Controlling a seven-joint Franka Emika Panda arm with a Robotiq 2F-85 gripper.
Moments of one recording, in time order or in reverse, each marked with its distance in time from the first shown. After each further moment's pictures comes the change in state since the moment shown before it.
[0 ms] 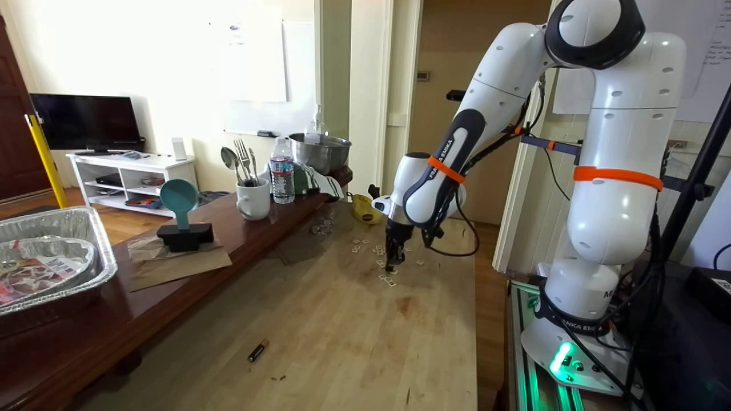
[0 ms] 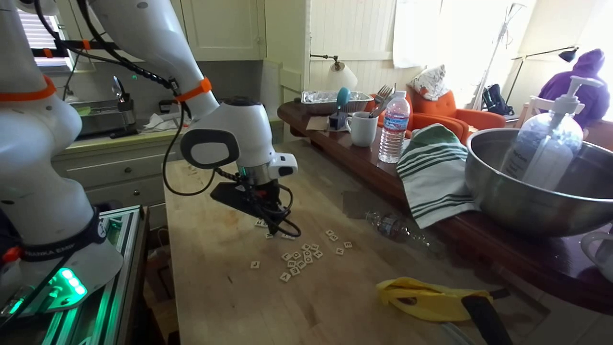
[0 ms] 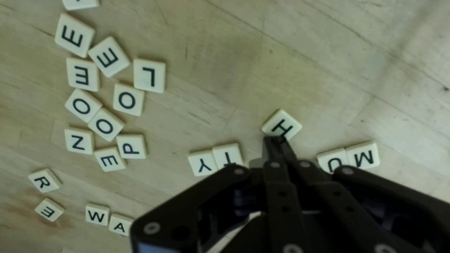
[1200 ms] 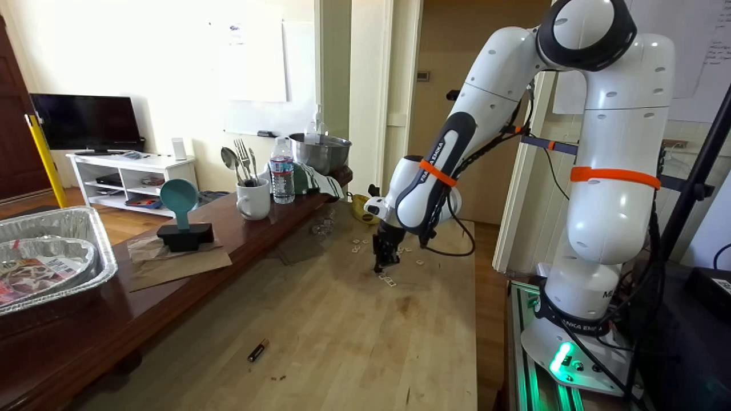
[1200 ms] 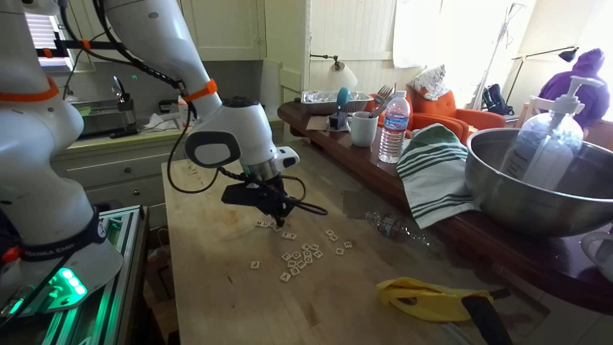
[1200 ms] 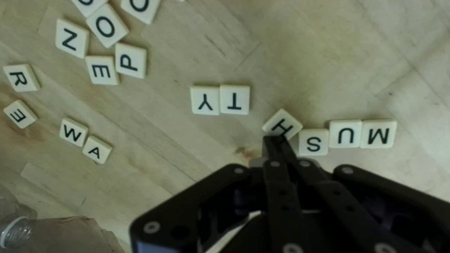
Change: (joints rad) arm -0.035 0.045 0.106 0.019 0.114 0.103 -0.303
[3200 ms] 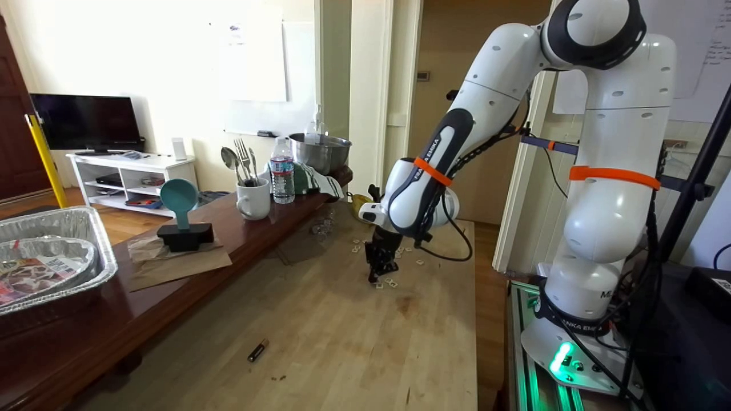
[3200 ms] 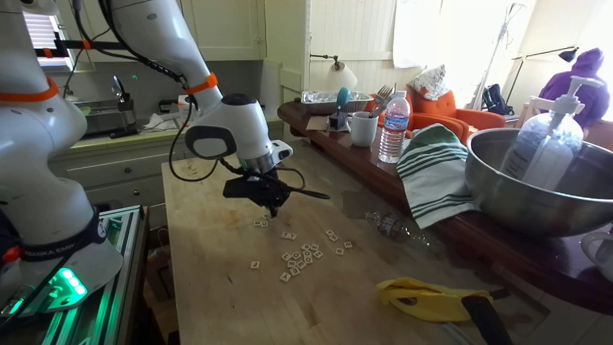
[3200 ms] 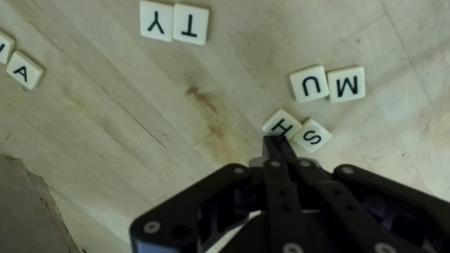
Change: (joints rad) arm -0.079 -0.009 0.196 -0.002 0.178 -0.027 -0.228
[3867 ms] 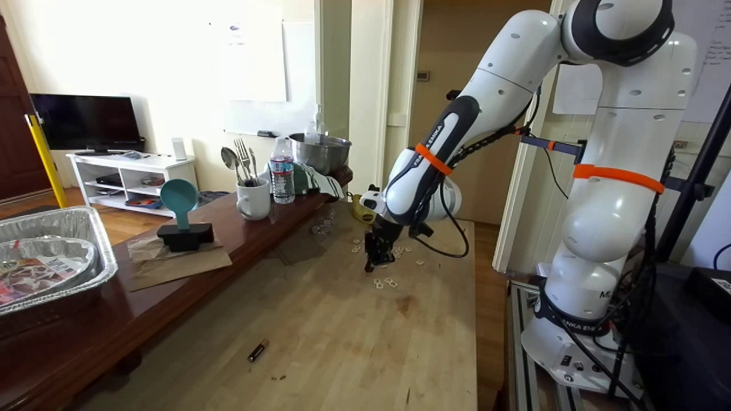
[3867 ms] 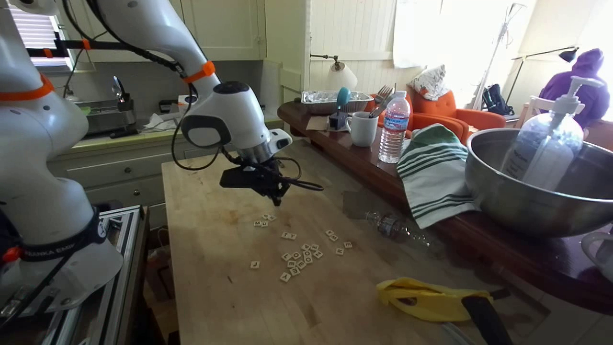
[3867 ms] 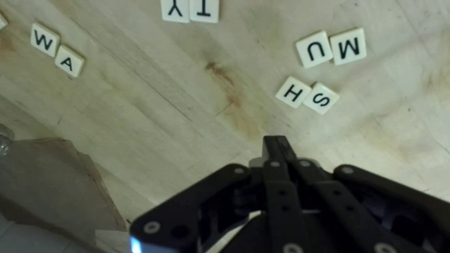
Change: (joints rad) arm -0.033 -0.088 0.072 -0.015 0.164 0.000 -0.020
